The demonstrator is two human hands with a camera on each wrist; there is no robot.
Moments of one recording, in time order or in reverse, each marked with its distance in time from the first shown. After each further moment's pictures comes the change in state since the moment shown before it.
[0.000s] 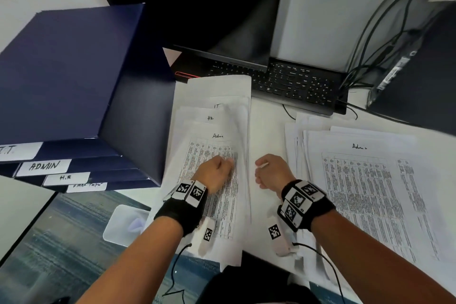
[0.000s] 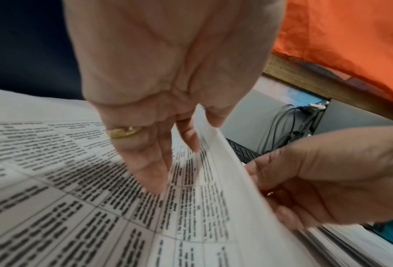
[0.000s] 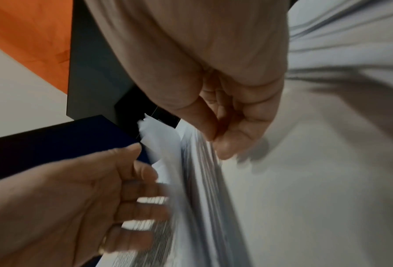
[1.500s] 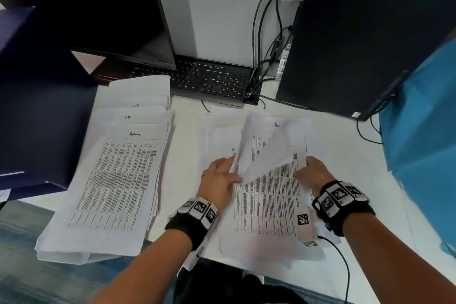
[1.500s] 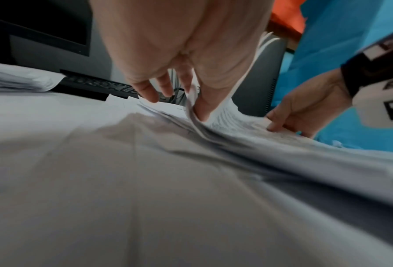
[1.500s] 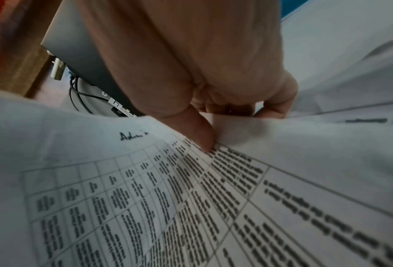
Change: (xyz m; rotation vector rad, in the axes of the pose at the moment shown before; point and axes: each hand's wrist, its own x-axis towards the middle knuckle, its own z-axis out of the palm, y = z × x) left_hand -0.027 0.118 0.200 0.354 0.062 0.497; right_hand -0.023 0.111 -0.288 -0.152 0.290 0.131
